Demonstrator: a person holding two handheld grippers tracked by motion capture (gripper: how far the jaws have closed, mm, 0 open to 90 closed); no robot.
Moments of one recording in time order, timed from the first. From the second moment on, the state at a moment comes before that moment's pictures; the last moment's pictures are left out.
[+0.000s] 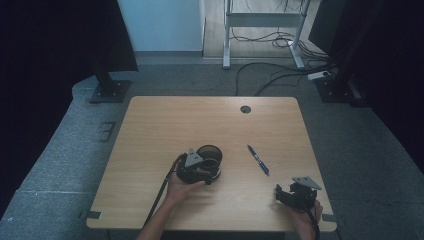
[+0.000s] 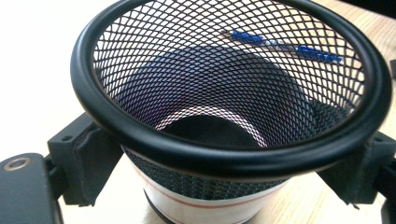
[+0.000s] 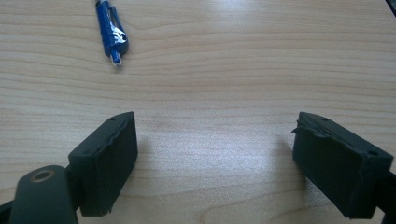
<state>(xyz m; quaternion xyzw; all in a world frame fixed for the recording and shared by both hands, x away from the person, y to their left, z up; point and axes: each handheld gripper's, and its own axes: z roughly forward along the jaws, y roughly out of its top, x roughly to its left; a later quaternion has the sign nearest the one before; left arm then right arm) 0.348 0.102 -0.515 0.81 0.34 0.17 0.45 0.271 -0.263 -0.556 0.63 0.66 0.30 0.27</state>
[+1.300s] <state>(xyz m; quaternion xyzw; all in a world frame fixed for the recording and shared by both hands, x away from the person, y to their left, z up) 0.315 0.122 -0.511 0.80 0.35 0.16 0.46 0.271 -0.263 -0.556 0.63 0.66 0.30 0.27</state>
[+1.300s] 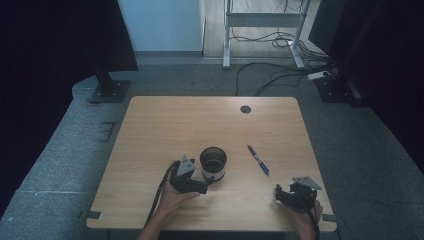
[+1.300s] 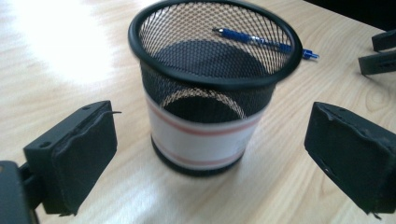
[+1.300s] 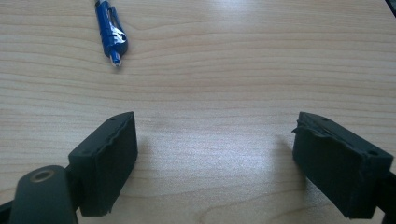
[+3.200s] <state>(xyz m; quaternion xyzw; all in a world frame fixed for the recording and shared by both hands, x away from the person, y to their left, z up) 0.282 0.189 -0.534 0.81 0.37 0.16 0.42 0.285 -0.229 -0.516 0.57 0.68 0.40 0.25</state>
